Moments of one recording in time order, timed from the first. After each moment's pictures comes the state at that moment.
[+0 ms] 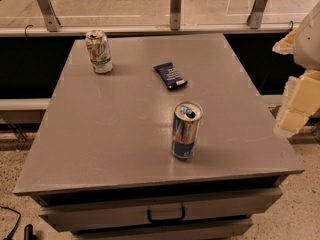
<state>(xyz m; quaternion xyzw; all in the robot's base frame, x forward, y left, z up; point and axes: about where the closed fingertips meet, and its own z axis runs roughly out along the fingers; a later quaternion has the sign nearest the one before) 0.438 -0.217 0.976 -0.60 0.78 -0.03 0.16</state>
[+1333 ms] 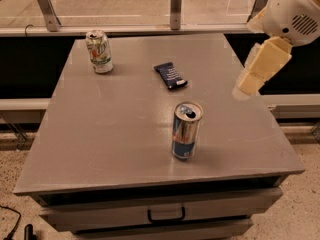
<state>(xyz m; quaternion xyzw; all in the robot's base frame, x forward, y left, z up) 0.495 -0.168 0.999 -0.57 0.78 0.03 0.24</state>
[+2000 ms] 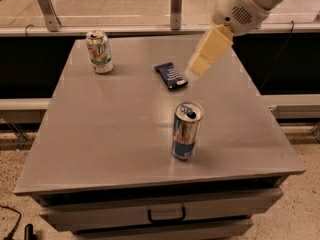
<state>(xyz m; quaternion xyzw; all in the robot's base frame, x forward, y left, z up) 0.557 -0.097 0.991 -0.57 0.77 0.09 0.28</state>
